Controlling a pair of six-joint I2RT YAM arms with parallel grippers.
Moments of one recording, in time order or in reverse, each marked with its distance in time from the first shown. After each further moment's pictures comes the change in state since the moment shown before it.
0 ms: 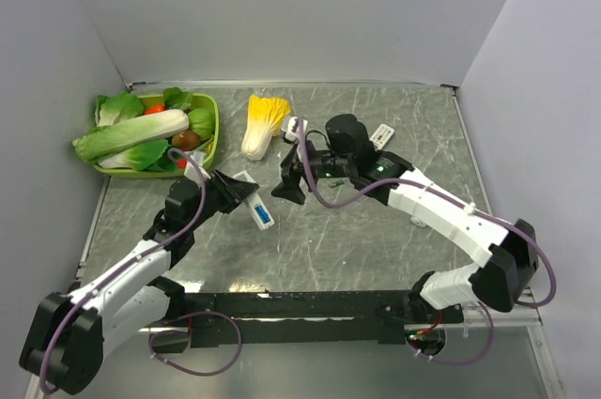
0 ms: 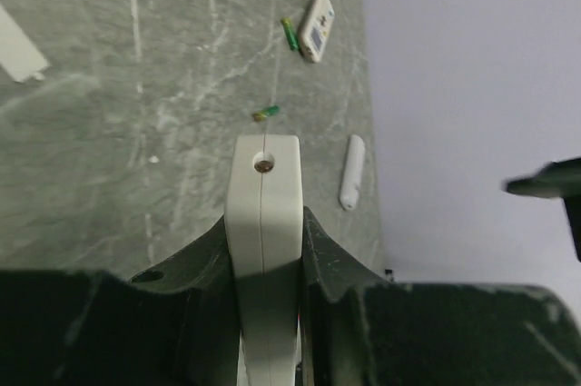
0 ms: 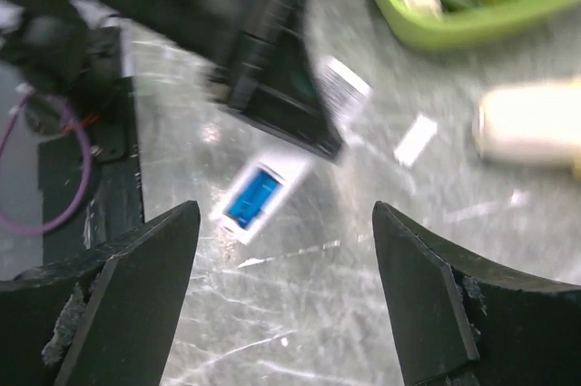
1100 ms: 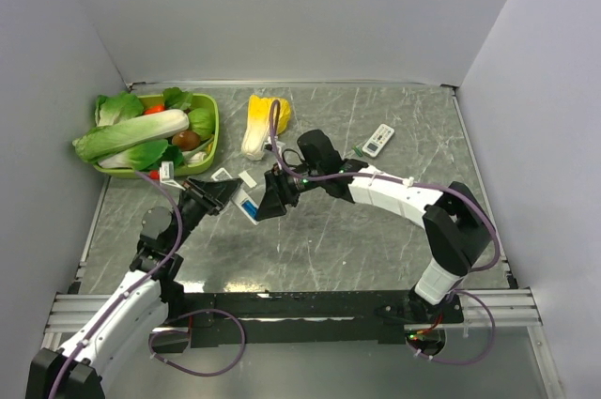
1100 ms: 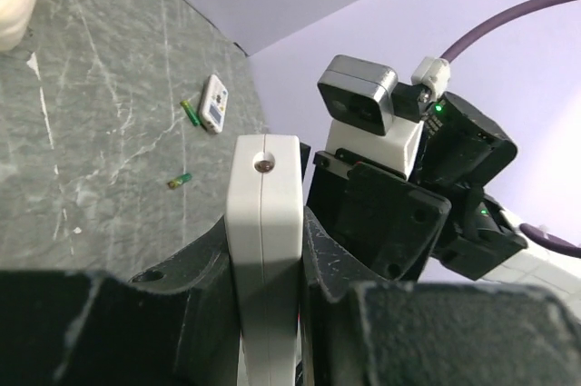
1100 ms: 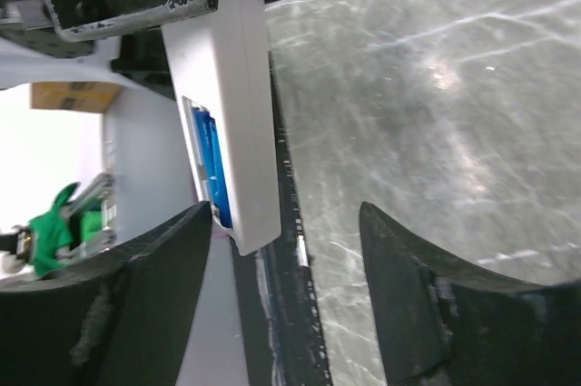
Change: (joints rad) left arm 0.077 -0.336 -0.163 0.161 -0.003 -0.057; right arm -0.001 0.305 -0.088 0.233 -0.297 0.549
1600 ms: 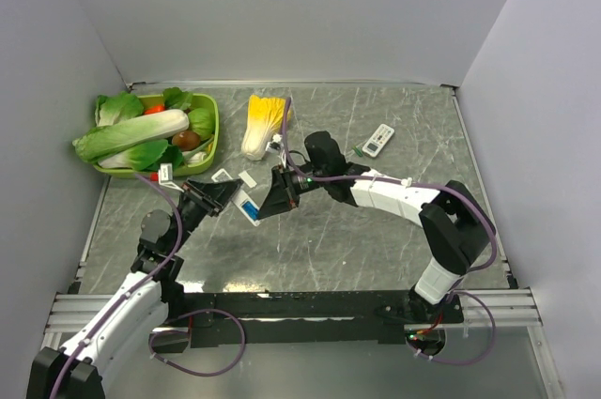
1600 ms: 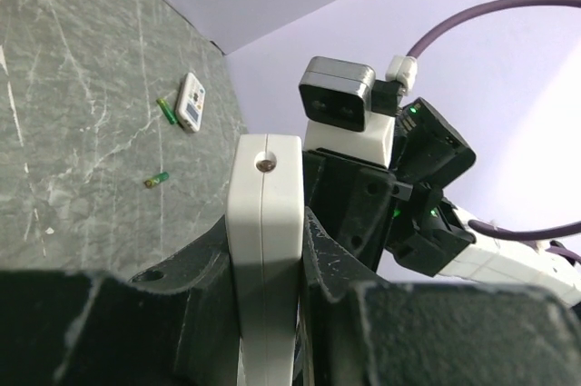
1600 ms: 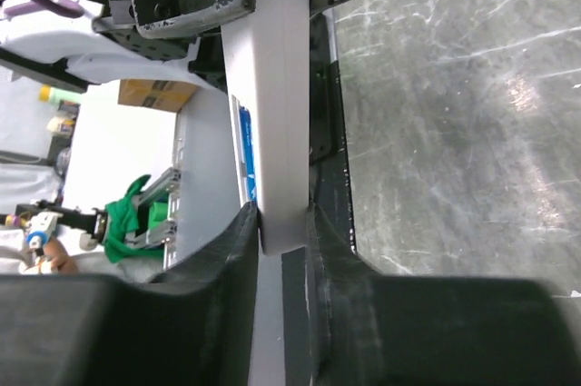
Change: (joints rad) left arm 0.003 0.000 -0.033 0.082 0.018 -0.057; right arm -0.024 0.004 -0.089 0.256 -0.150 0.186
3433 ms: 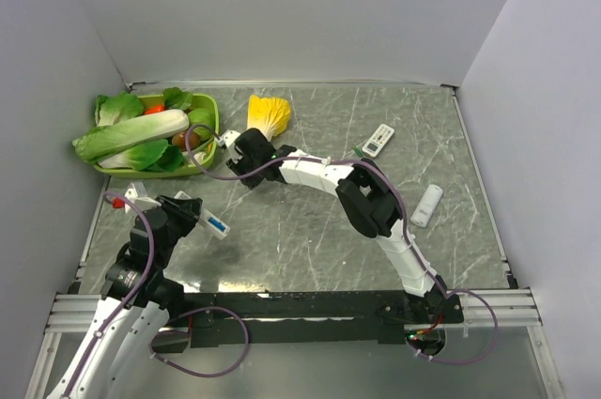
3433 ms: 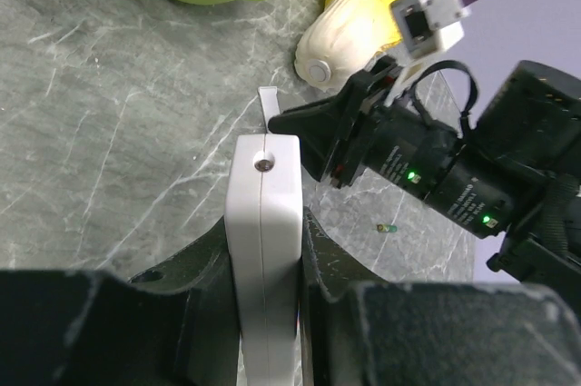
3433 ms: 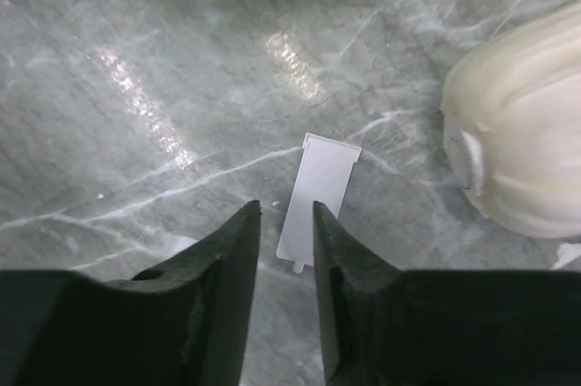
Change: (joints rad) left arm 0.005 -0.302 0.259 -1.094 -0.527 0.151; right arm 0.127 0.640 0.778 -0.501 0.940 -0.628
